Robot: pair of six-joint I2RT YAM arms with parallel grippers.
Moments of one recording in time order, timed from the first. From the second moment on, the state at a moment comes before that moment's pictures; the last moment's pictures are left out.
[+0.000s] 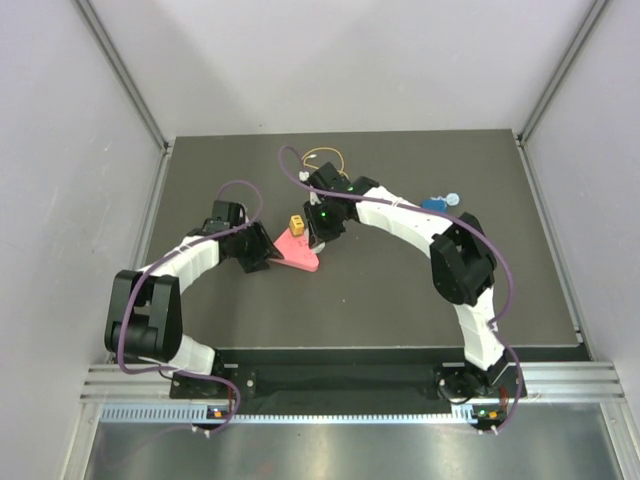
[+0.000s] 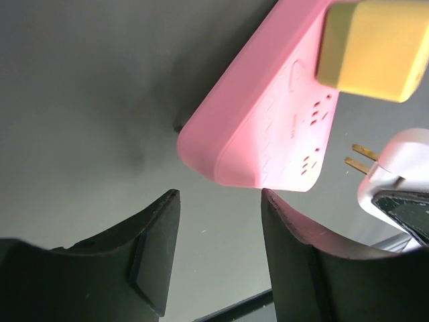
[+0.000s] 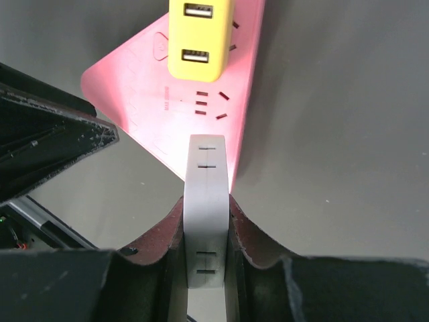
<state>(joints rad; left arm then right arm) -0.16 1.48 0.82 -0.34 0.34 -0.67 0.77 2.07 1.76 -0.71 -0.19 0.39</state>
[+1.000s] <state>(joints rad) -0.16 1.44 0.80 -0.31 0.37 -0.73 0.81 2.12 1.79 -0.75 -0.19 0.41</state>
